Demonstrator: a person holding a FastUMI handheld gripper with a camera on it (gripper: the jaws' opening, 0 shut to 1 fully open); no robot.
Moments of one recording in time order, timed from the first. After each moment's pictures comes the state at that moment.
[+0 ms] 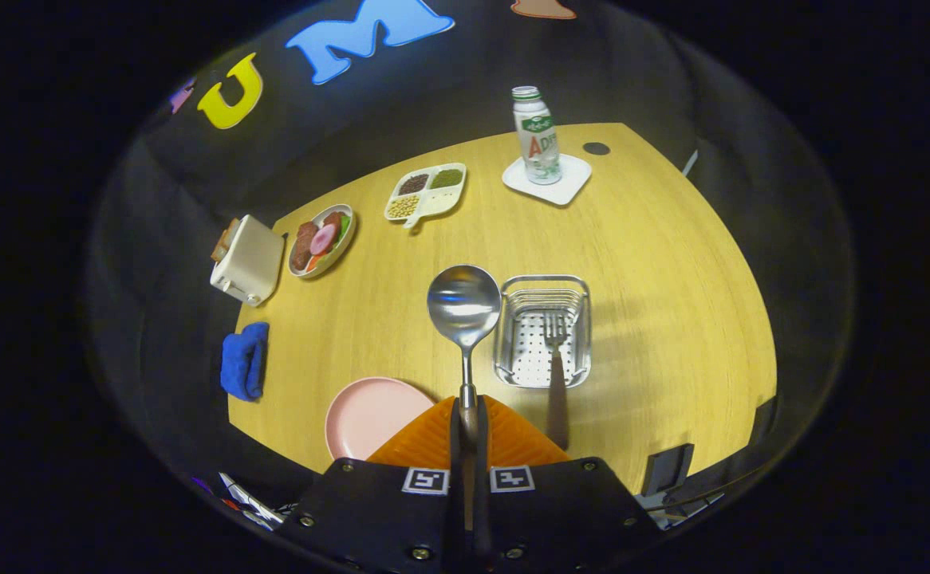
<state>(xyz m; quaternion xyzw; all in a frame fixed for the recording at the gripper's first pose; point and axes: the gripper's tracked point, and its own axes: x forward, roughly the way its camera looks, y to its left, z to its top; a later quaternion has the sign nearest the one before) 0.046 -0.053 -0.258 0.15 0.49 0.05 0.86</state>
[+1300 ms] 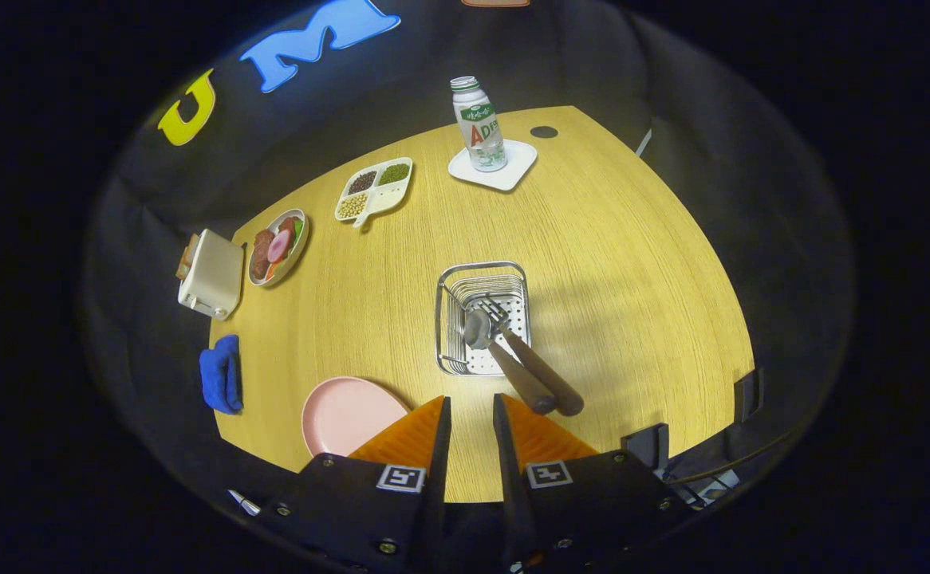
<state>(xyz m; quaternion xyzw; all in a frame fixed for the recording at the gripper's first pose) 0.036 -0.067 -0.260 0.17 0.50 0.00 0.85</state>
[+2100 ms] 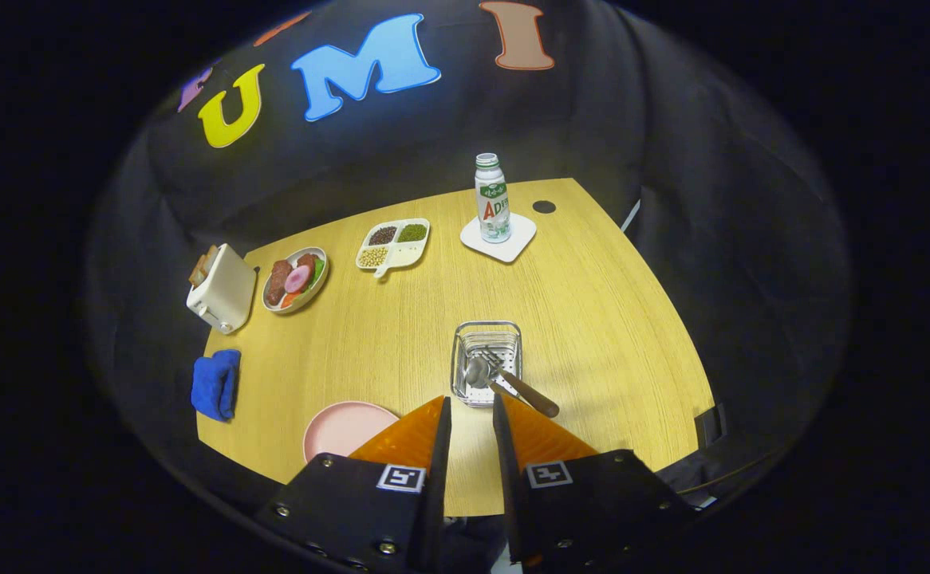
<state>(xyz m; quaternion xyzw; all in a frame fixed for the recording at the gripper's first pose) 0.028 -0.065 -0.197 0.11 0.40 -0.02 0.91</state>
